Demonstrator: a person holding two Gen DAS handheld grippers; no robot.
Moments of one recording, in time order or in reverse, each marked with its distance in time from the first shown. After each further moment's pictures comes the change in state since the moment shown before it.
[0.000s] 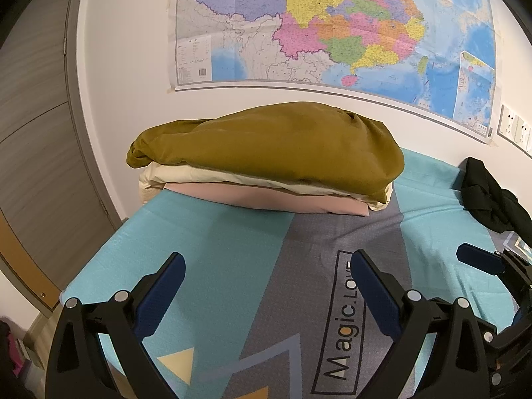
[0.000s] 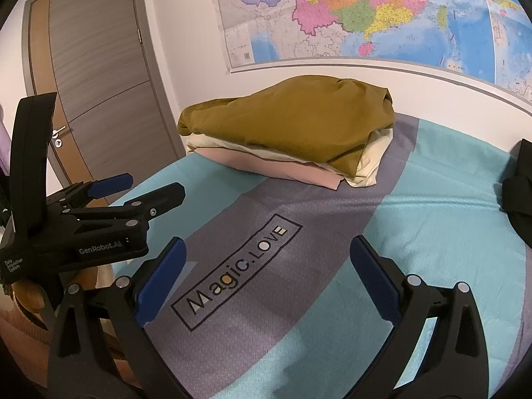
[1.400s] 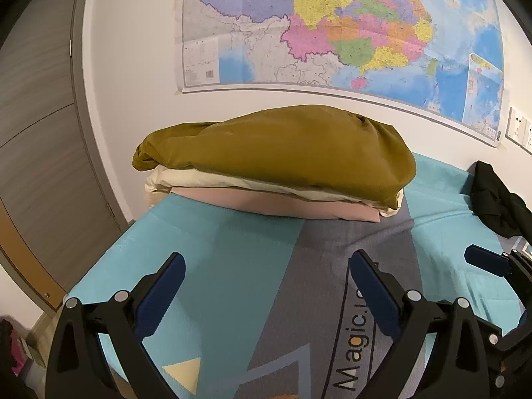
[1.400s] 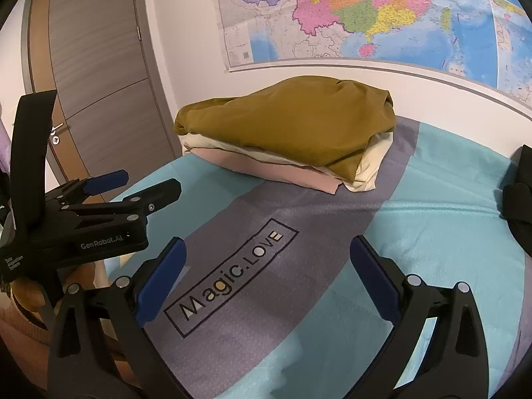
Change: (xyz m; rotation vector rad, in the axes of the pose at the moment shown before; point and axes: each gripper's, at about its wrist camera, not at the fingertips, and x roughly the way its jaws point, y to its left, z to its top) left arm 0.006 0.001 0.004 -0.009 -0.013 0.040; right arm 0.007 -0.002 0.003 -0.018 0.002 -0.011
